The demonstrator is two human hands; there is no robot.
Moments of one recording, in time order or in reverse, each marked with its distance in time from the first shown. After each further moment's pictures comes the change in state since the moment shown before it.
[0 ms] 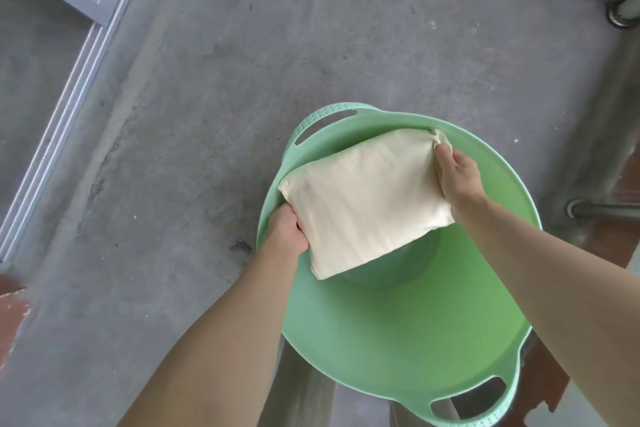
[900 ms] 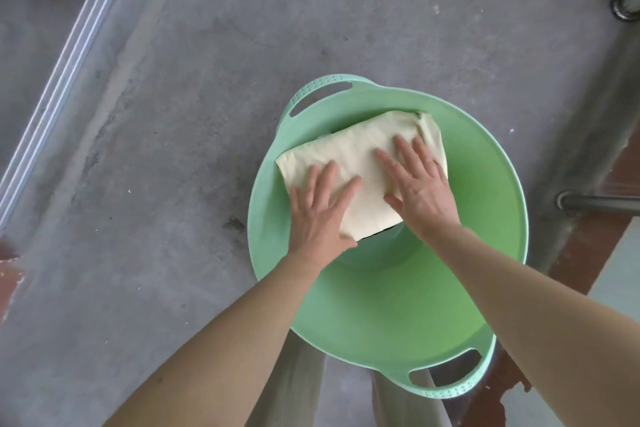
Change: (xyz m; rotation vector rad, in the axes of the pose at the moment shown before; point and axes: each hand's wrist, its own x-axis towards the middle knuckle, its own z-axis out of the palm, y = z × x) left_hand -0.049 -0.063 0.004 1.817 0.098 1.208; right_hand -0.019 0.061 -0.003 -1.294 -0.175 -0.776
